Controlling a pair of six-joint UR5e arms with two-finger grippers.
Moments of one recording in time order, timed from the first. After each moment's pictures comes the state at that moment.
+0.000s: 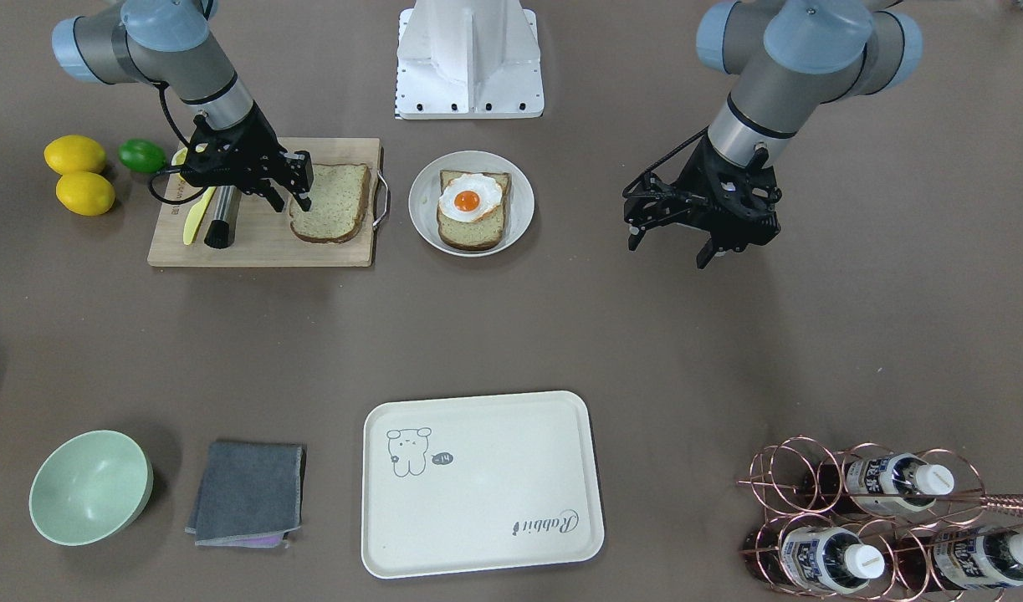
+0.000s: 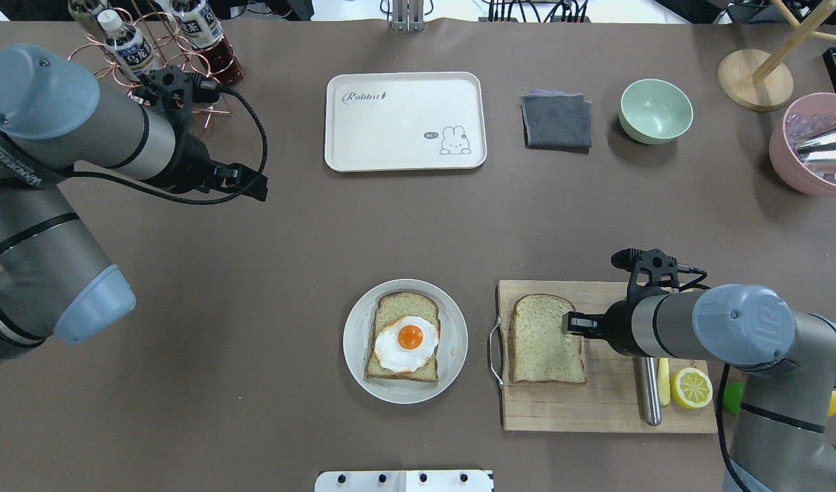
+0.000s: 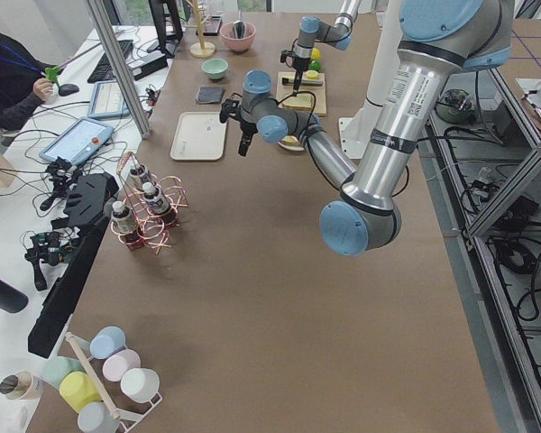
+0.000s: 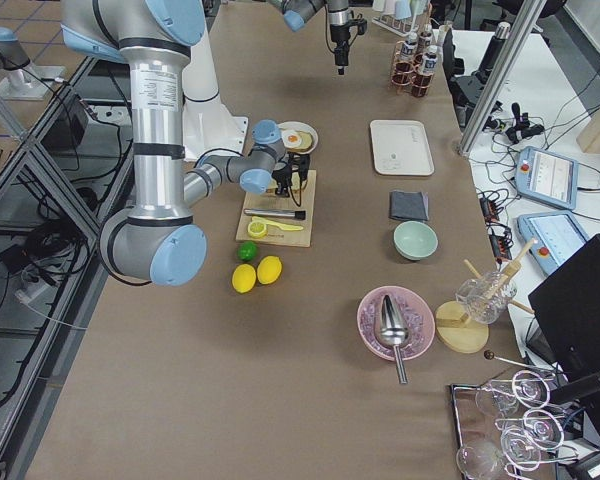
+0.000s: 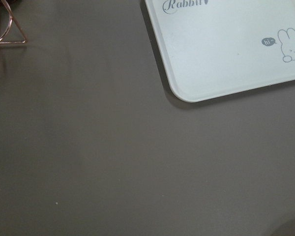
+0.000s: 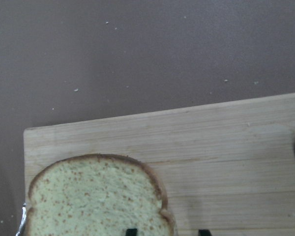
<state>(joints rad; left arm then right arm) -0.79 -1.96 -1.88 -1.82 -2.03 -0.91 0.39 -1.56 1.96 -1.00 1.73 1.47</state>
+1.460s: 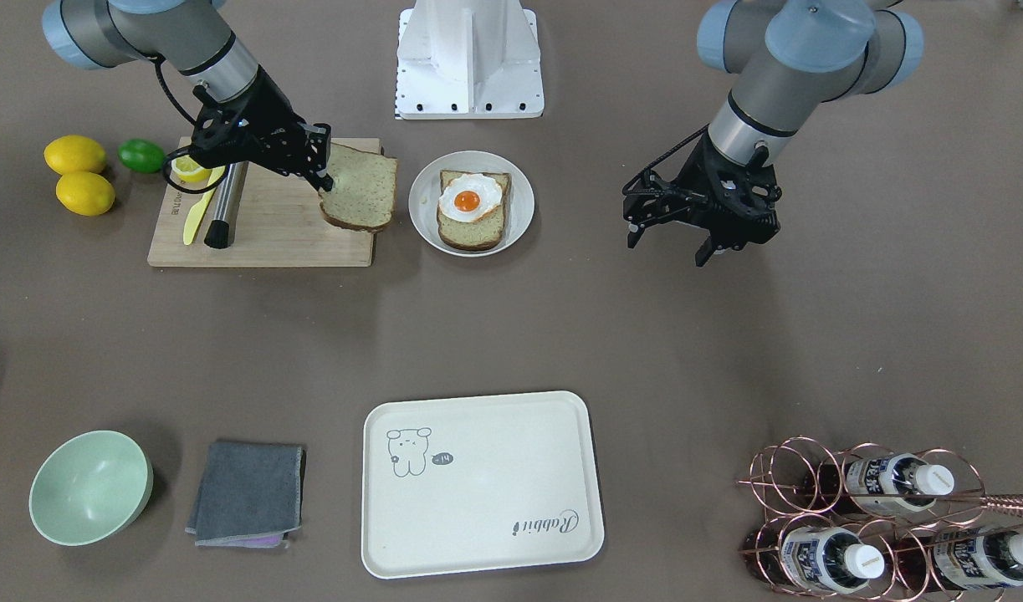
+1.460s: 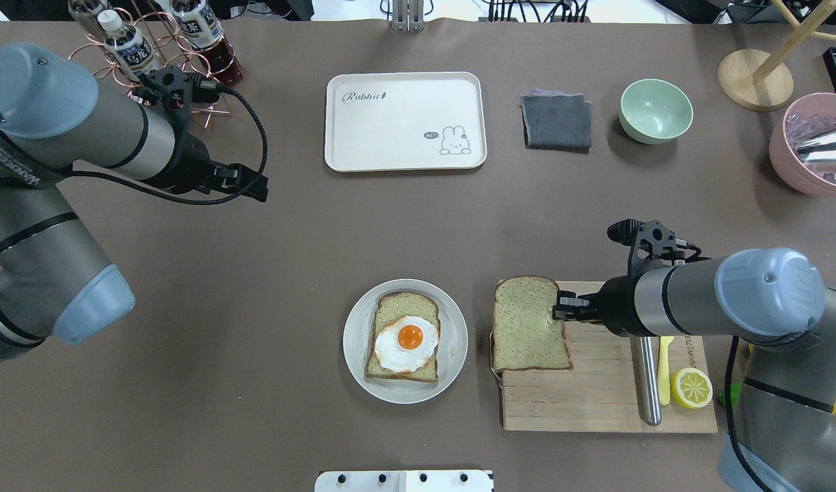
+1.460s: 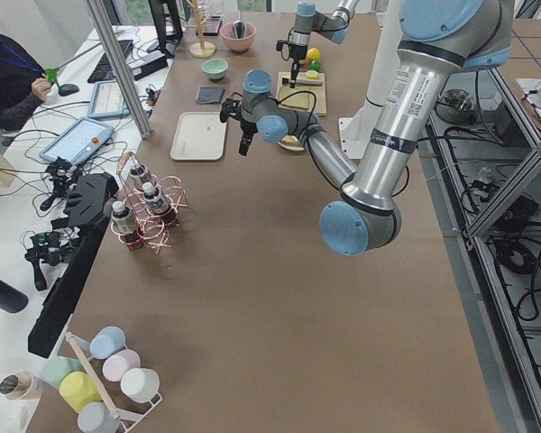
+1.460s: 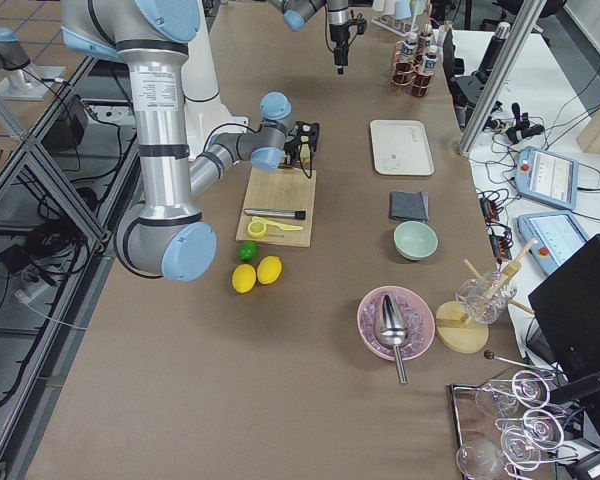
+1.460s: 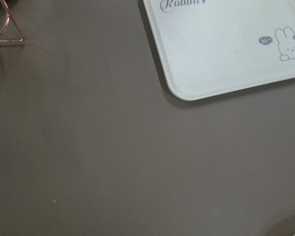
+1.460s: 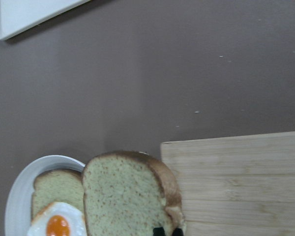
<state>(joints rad) -0.79 -1.96 -1.88 -1.83 -2.04 -0.91 0.48 -1.42 2.02 -1.00 1.85 1.49</state>
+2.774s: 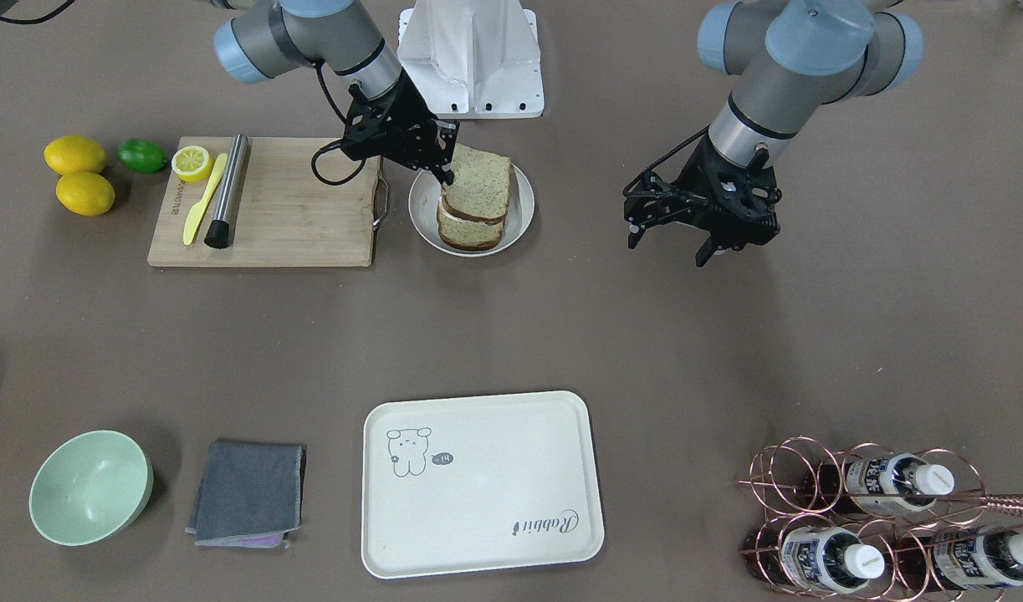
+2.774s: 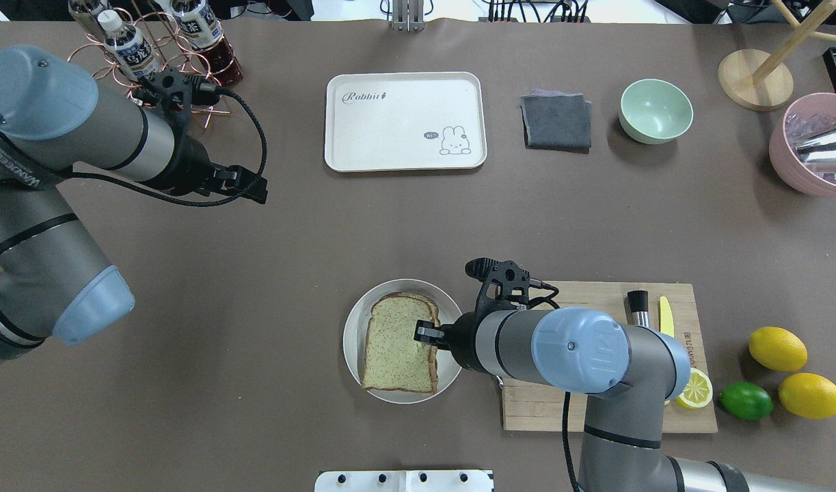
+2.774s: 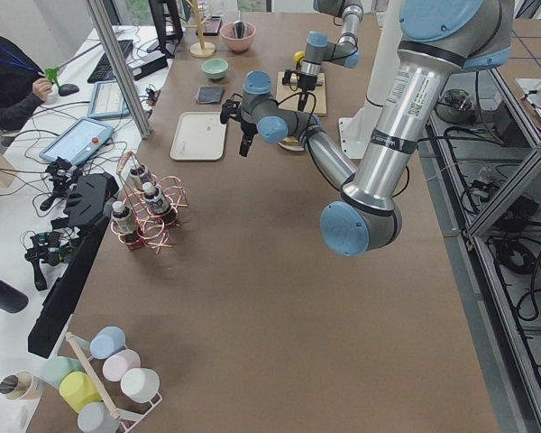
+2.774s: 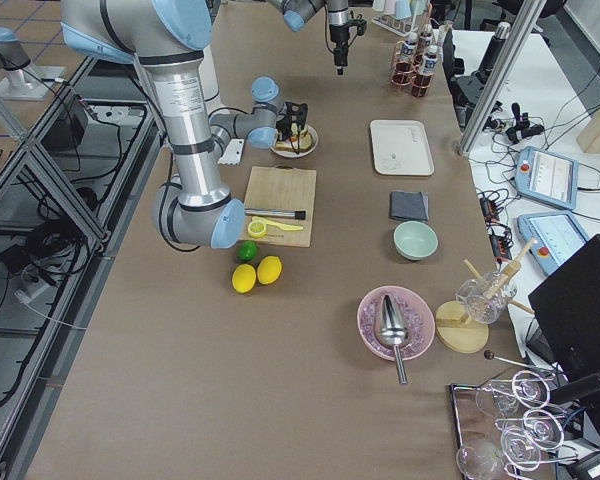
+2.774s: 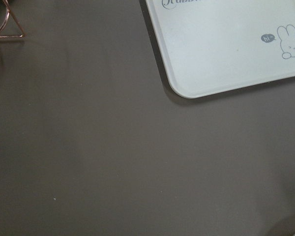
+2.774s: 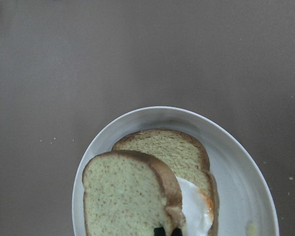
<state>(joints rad) -0.79 -1.96 -1.88 -1.83 -2.04 -0.91 0.27 -1.17 1.84 -1.02 1.62 1.60</state>
